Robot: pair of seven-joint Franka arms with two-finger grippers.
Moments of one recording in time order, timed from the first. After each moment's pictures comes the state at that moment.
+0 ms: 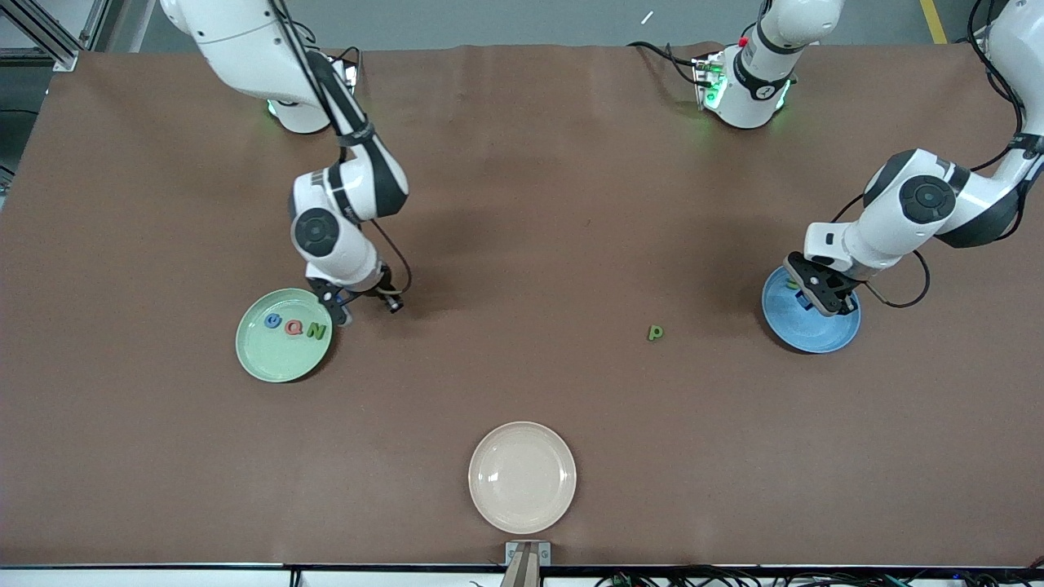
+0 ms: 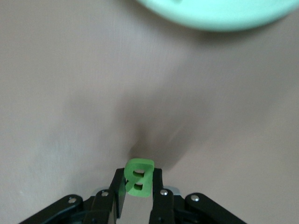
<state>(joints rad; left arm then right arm) 1.31 0.70 -1.23 -2.30 1.02 2.35 0.48 0.54 0.41 -0.15 -2.15 0.24 2.48 1.14</state>
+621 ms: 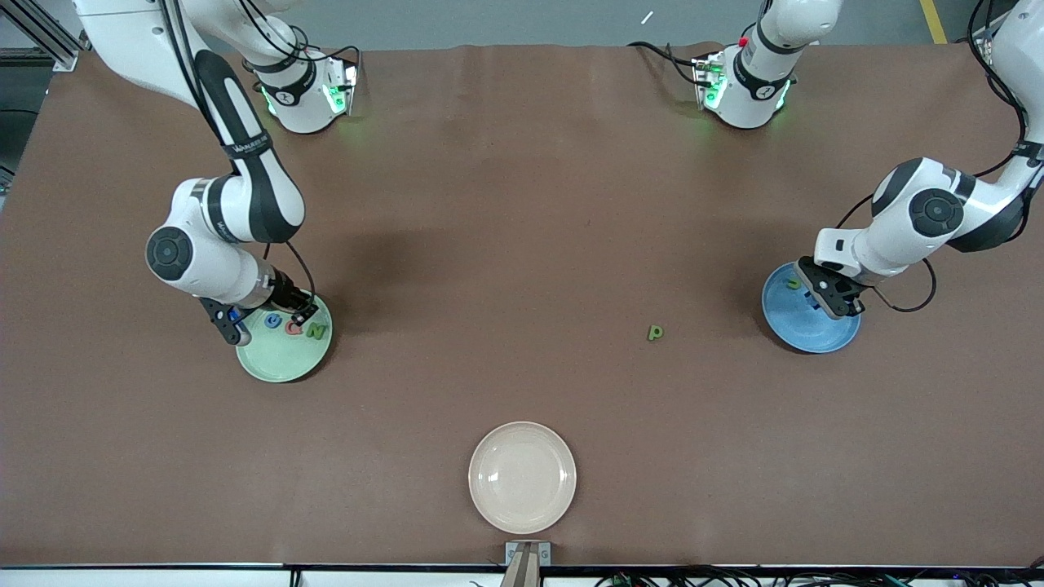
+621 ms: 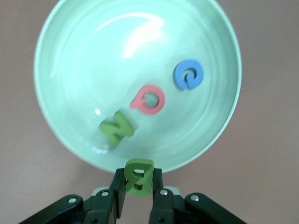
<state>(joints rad) 1.29 0.71 -1.15 -2.28 1.02 2.35 0.53 0.27 0.33 -0.15 -2.15 0.22 2.35 0.84</state>
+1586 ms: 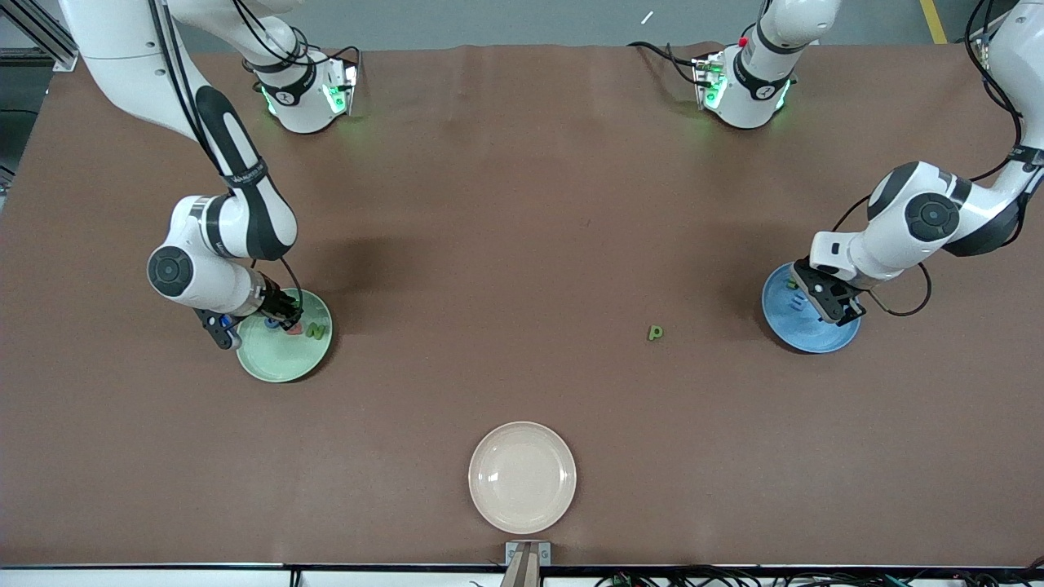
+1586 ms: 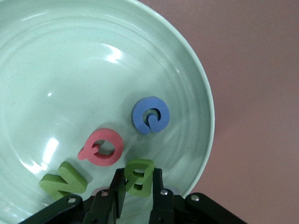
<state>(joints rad) 1.26 0.71 -1.14 -2.26 0.97 2.35 0.55 0.21 0.42 -0.15 -2.16 0.17 2.40 0.83</state>
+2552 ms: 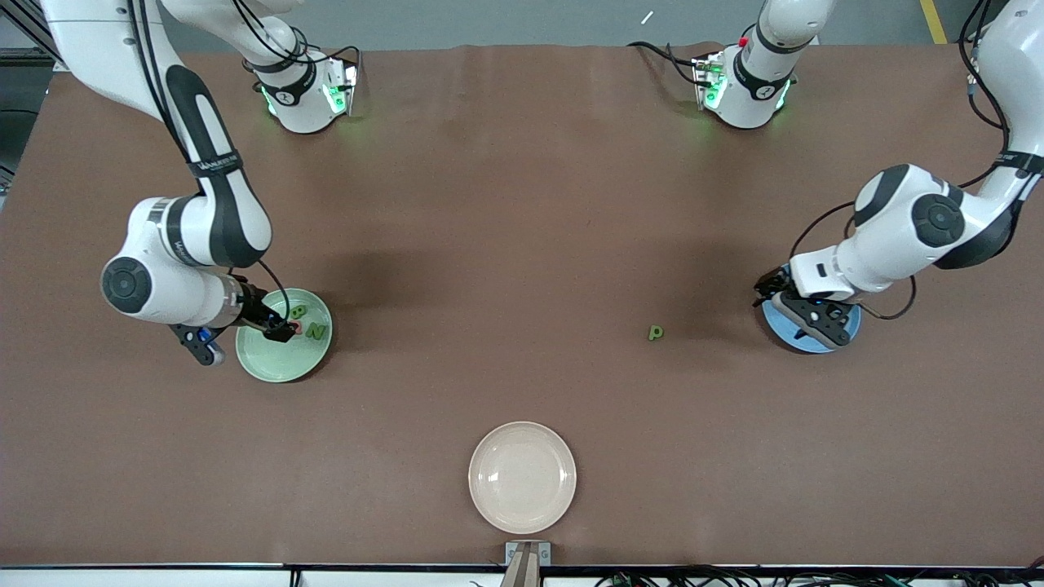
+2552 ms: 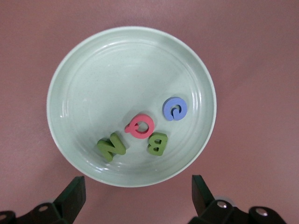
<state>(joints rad) 1.07 0.71 -1.26 -2.14 0.74 2.35 0.01 0.19 0.37 -0.15 -1.94 0.17 2.09 0.71</state>
